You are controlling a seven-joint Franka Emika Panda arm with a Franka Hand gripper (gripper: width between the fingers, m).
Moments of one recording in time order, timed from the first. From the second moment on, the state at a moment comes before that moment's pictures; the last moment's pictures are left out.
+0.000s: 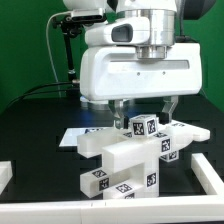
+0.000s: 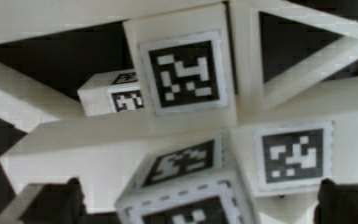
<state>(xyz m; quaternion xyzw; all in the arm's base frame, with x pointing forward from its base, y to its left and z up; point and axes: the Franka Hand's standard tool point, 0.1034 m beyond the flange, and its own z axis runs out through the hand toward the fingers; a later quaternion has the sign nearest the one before) 0.600 0.038 0.119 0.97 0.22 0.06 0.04</state>
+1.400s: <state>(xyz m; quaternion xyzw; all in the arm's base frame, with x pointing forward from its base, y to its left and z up) 0.600 0.044 0.118 0.95 -0.30 0.07 0.00</state>
